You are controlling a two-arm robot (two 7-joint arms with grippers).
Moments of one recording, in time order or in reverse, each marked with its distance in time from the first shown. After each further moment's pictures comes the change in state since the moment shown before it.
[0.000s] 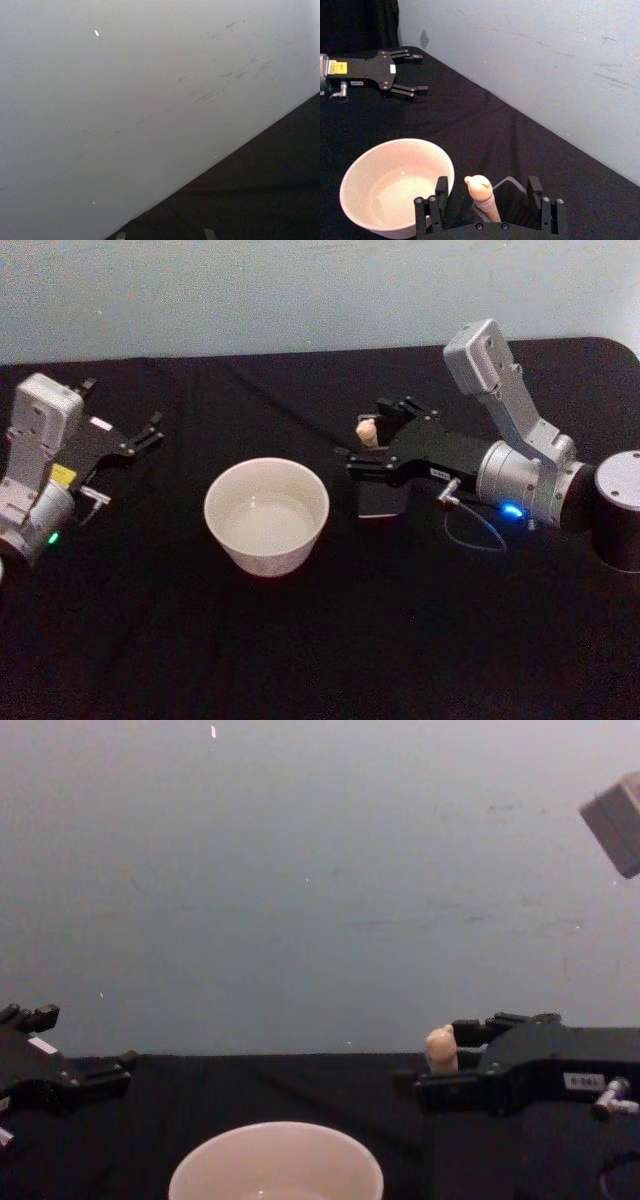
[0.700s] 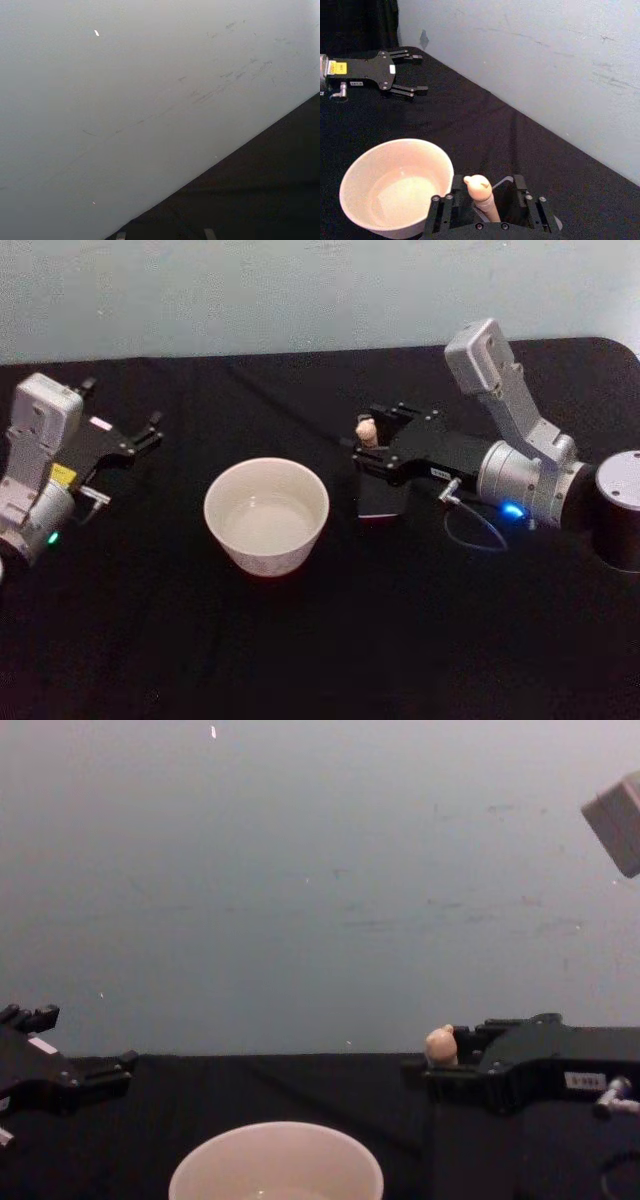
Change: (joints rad) left arm 0.000 0.000 0.000 0.000 0.000 0.000 0.000; right arm -0.001 0.001 0.001 -0.001 0.002 0.000 -0.001
